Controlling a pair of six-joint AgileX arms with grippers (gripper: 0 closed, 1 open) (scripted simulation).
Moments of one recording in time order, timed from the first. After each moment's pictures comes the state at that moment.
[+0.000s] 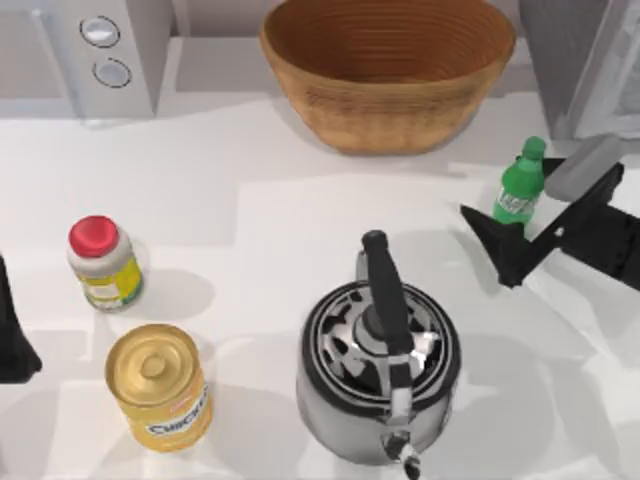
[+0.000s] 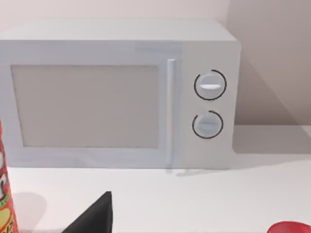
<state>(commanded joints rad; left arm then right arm) 0.00 0.00 0.00 0.00 0.00 0.00 0.12 2.14 0.67 1.24 -0.62 -0.13</state>
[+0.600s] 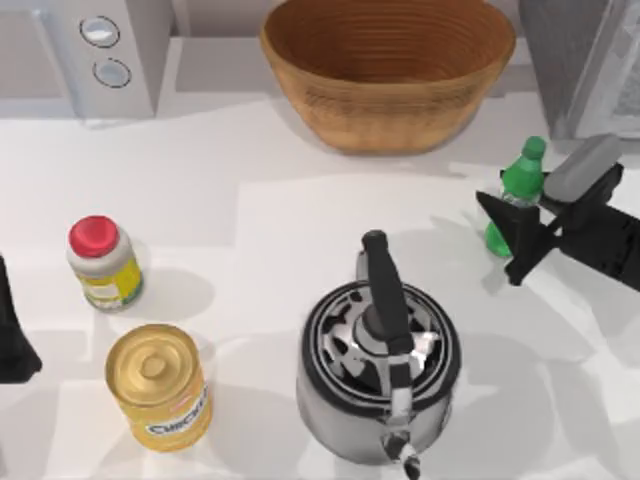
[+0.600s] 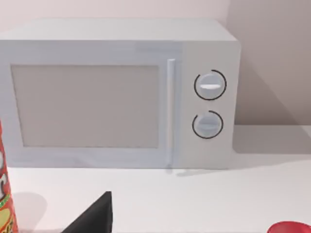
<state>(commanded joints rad) 0.00 0.00 0.00 0.00 0.00 0.00 0.12 2.14 0.67 1.24 -0.62 -0.13</state>
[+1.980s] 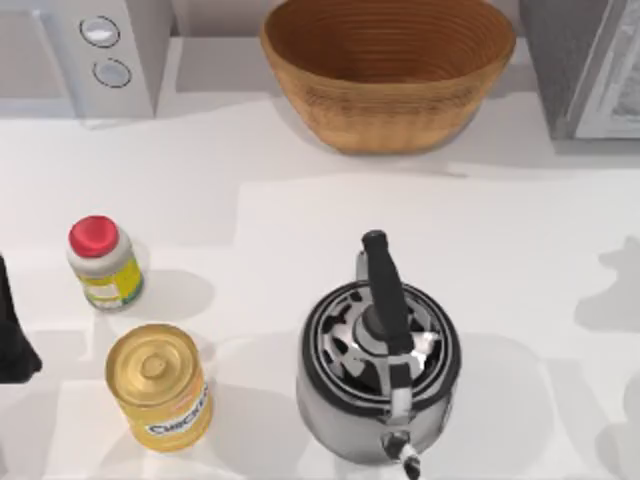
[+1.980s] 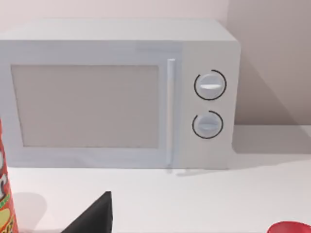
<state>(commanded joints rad) 0.00 0.00 0.00 0.00 0.00 0.00 -0.45 1.94 0.52 1.17 -0.62 -0.10</state>
